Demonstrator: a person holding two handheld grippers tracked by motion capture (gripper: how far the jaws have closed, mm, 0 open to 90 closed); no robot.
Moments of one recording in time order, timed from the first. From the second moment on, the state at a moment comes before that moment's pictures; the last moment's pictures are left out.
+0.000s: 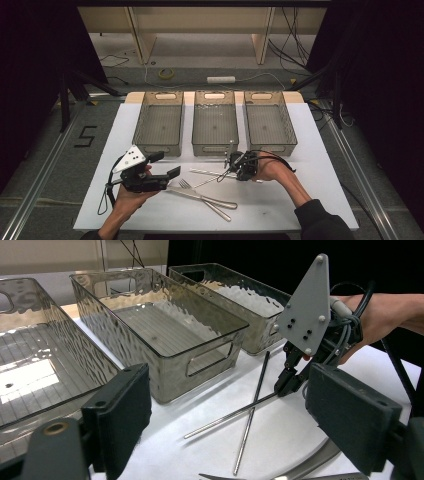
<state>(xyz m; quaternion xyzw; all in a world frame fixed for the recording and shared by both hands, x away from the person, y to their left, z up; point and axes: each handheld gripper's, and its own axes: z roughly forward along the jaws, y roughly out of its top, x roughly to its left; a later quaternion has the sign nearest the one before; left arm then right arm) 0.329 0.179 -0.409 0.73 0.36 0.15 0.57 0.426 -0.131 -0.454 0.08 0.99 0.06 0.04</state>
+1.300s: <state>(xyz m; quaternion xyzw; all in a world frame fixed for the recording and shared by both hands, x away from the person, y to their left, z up) 0.357 0.086 -0.430 0.90 0.21 0.09 0.36 0.375 -0.123 -0.401 0.01 0.99 0.09 0.08</state>
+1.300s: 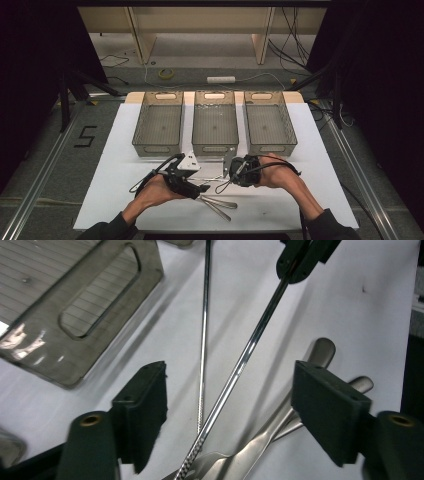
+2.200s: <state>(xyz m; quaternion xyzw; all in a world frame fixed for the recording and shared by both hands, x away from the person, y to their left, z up) 0.352 0.072 -0.435 0.94 0.14 0.07 0.31 0.366 -0.117 -0.400 -0.04 0.99 0.09 0.08</state>
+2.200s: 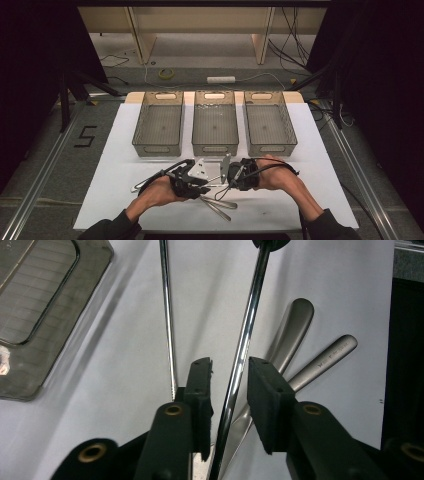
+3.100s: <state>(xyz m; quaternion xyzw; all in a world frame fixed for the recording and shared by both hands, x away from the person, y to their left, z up) 0.360 0.085 -0.422 0.92 0.20 0.03 0.32 0.375 -0.155 -0.377 0.11 0.96 0.24 0.12</state>
